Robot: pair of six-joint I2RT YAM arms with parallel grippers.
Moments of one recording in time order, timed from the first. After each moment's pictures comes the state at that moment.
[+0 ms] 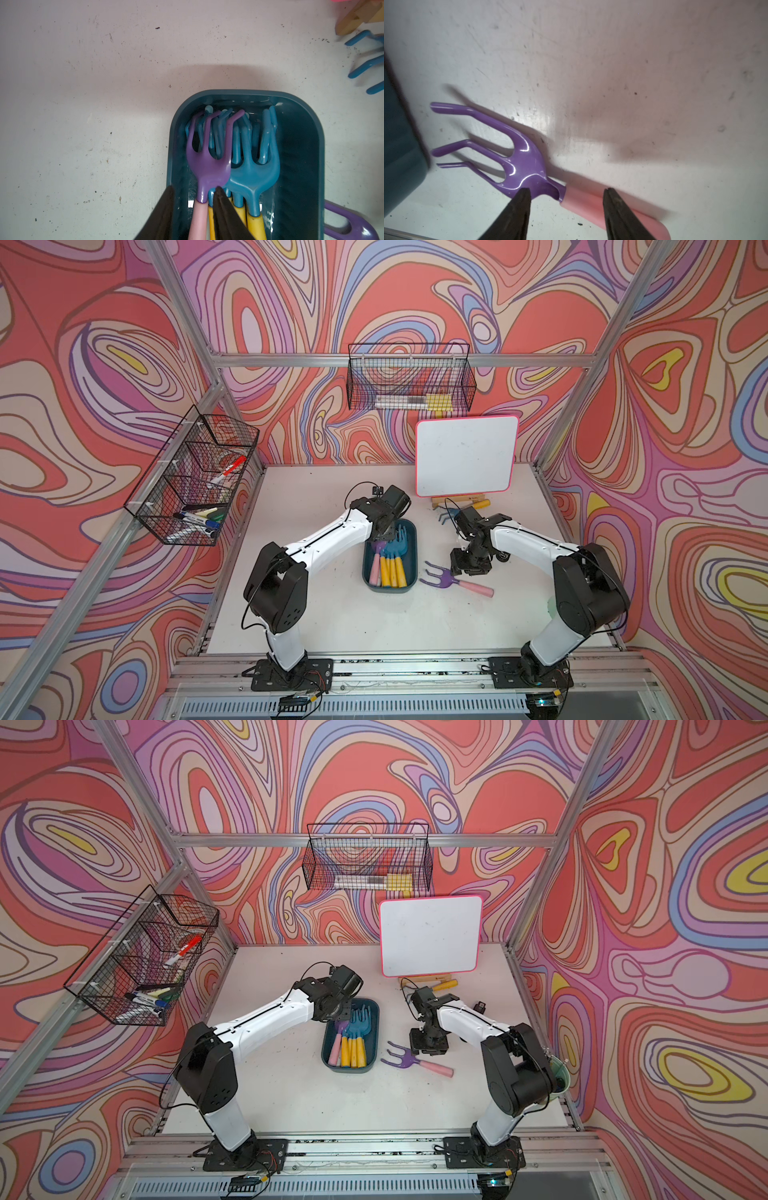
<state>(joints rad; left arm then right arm) -0.67 1.78 1.46 -0.87 -0.37 -0.60 0.39 1.67 1.06 -0.91 -0.12 0.33</state>
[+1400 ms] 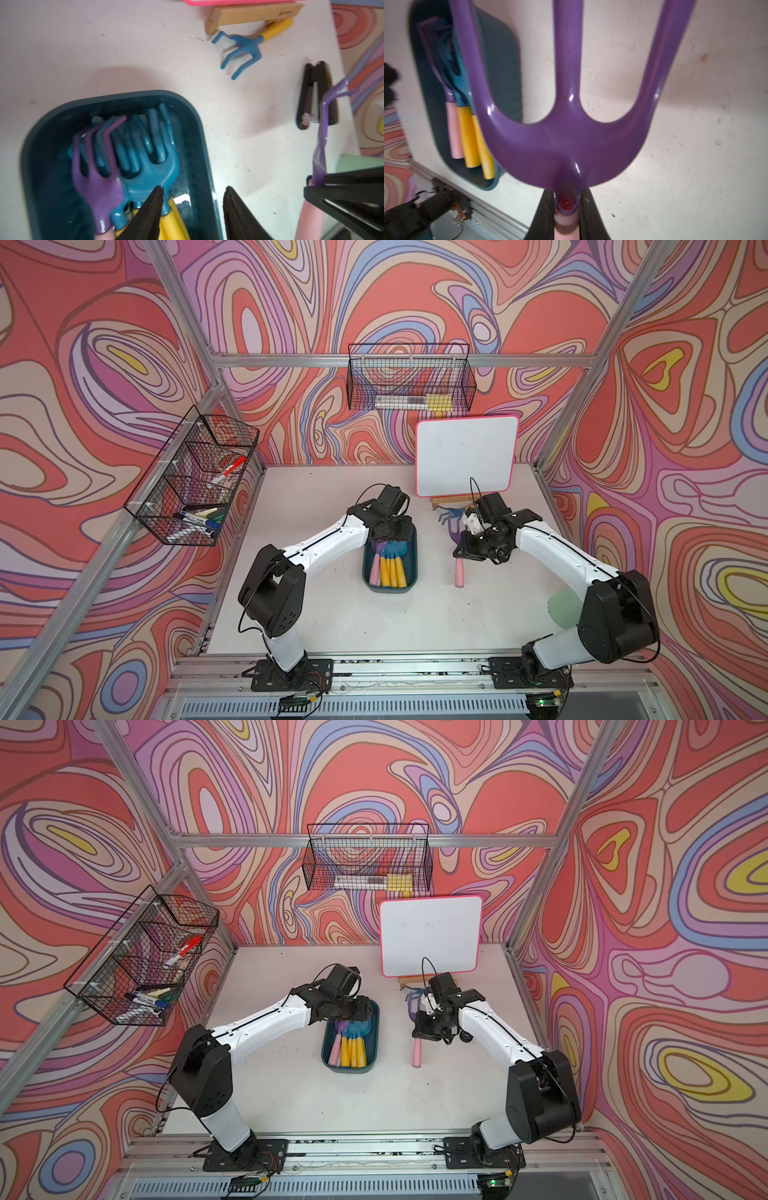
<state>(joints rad) -0.65 1.74 1.34 -0.50 0.14 -0.53 0.27 1.47 1.10 -0.84 -0.42 0.34</state>
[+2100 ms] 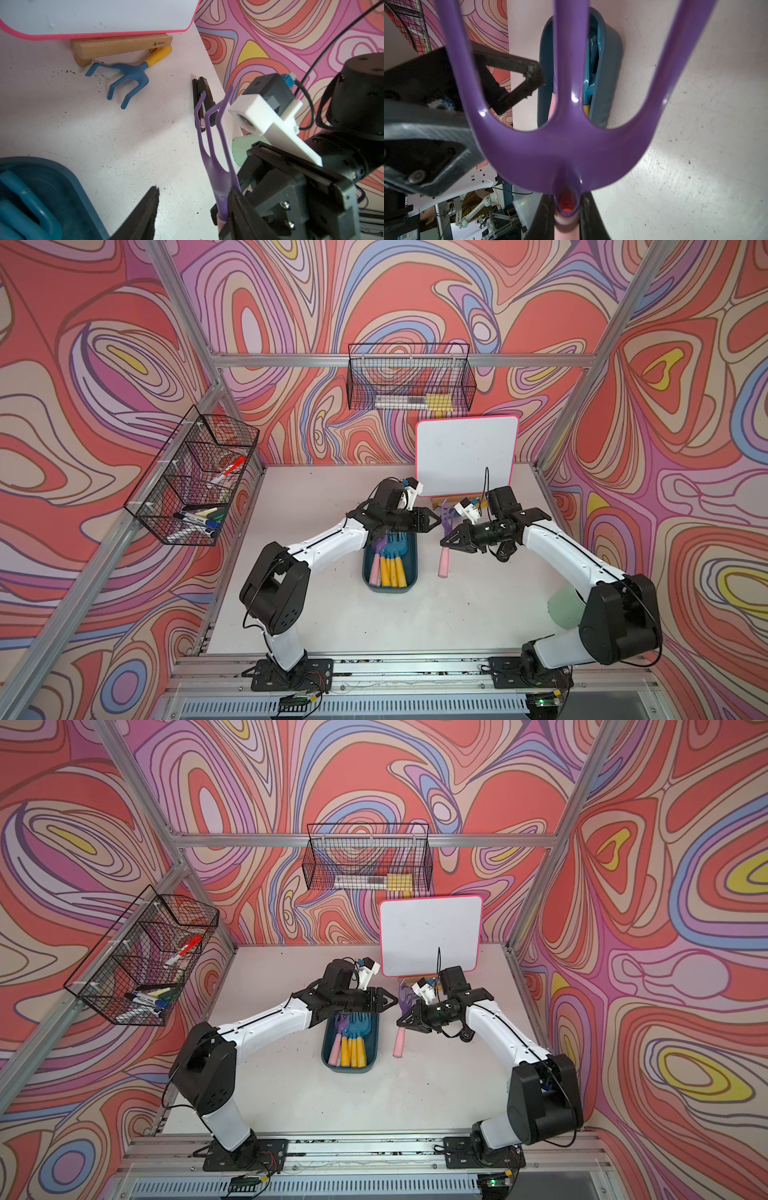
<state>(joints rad) -0.64 1.76 1.29 -0.09 0.53 -0.61 0.23 1.48 1.10 -0.73 -0.83 0.36</state>
